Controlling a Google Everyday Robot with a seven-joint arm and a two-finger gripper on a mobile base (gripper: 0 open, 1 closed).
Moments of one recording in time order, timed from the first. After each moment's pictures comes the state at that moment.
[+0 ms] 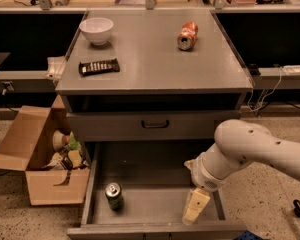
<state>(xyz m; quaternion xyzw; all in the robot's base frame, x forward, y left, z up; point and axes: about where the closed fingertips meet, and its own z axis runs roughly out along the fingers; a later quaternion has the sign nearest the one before) 0.415 -0.126 0.604 -0.60 0.77 0.18 0.11</state>
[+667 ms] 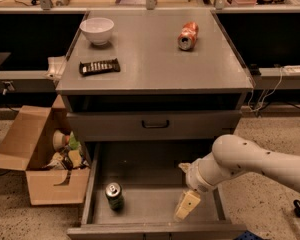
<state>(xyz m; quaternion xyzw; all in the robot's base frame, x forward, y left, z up) 0.446 -0.111 0.542 -0.58 0.77 0.20 0.17</state>
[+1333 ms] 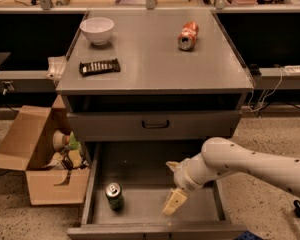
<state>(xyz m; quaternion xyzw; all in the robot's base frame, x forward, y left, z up) 0.462 -0.076 0.524 -0.59 0.75 0.22 0.21</state>
